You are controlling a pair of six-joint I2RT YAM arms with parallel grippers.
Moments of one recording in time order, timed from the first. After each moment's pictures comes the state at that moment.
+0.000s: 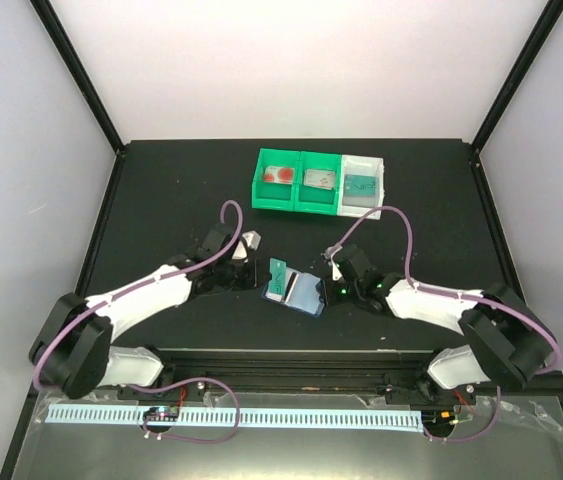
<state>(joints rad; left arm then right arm) -0.59 1.33 0.70 -0.25 0.39 -0.67 0.74 1.42 0.56 -0.05 -0.09 0.46</state>
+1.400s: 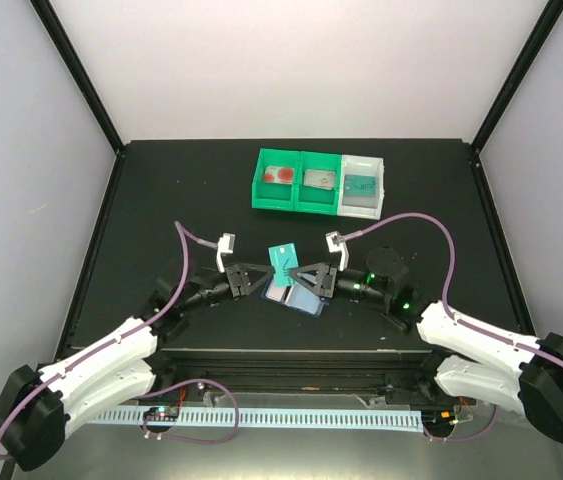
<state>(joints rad) -0.63 0.83 0.32 0.43 0.55 -1.15 0.80 1.05 0.46 0.43 -0.49 0.97</state>
